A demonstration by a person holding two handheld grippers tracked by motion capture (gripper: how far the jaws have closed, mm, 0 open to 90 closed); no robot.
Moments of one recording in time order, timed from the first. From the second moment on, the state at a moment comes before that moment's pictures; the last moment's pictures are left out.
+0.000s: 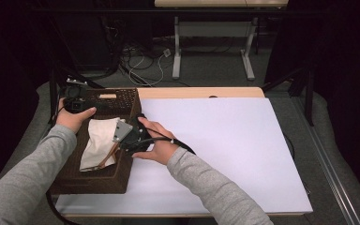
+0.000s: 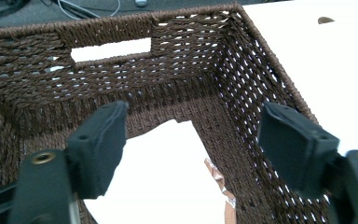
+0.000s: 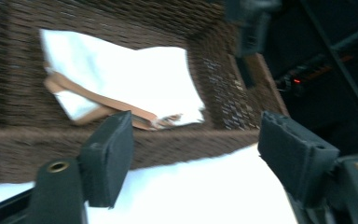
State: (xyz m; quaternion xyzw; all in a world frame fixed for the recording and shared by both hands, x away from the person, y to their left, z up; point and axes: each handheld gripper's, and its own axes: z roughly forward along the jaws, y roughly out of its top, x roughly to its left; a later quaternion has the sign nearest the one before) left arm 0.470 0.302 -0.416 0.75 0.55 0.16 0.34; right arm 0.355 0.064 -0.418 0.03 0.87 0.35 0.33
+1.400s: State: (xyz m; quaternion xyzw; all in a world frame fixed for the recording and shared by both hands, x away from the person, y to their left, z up) left arm 0.378 0.164 -0.412 0.77 0.49 0.14 0.40; right arm 0.354 -0.107 -0.405 0.22 0.83 0.44 0.27
